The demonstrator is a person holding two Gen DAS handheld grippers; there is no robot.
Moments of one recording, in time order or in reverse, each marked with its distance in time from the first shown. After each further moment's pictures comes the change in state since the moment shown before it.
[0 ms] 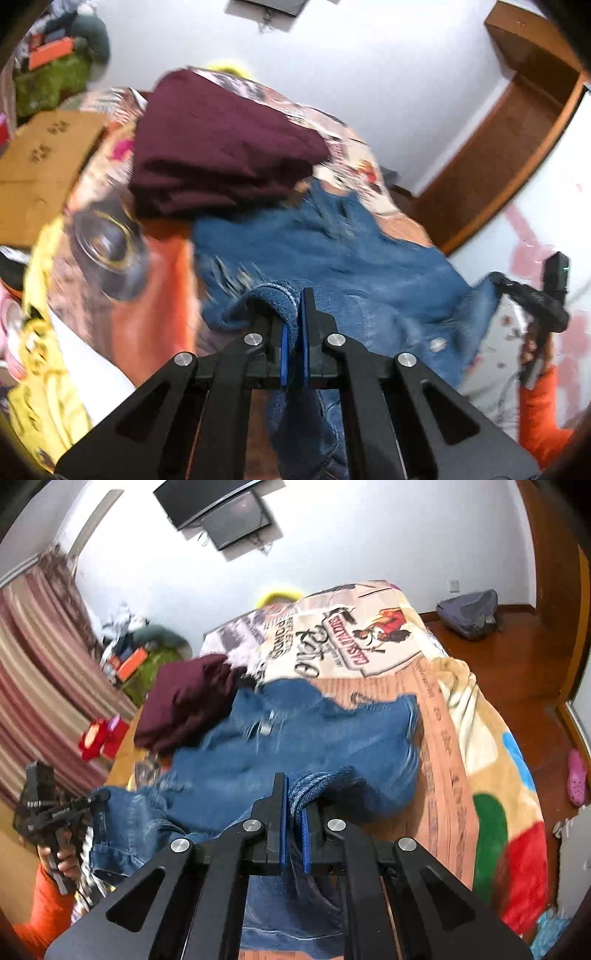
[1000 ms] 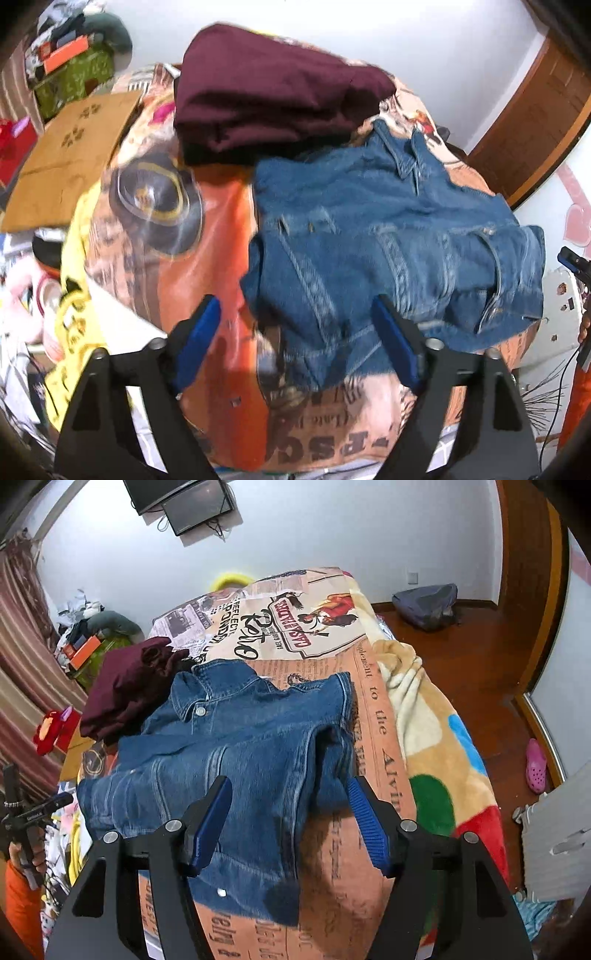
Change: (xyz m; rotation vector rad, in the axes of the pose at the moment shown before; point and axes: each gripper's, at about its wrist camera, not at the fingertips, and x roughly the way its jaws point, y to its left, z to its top) left arm 0.029 0.029 -0.037 0.024 0.169 0.175; right arm -0.006 -0.025 -0.028 -0.022 0.066 -0.171
